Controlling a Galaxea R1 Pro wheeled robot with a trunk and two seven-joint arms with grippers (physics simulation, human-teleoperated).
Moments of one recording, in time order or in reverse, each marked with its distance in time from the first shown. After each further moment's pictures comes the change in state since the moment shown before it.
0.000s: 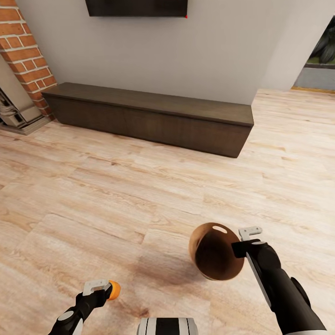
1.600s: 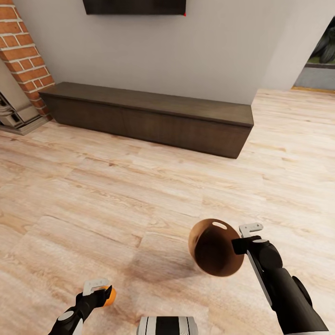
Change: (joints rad) left arm 0.000 0.000 0.000 0.000 0.000 0.000 0.000; right arm 0.000 0.000 0.001 -0.049 0.000 0.008 0.001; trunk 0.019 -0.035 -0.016
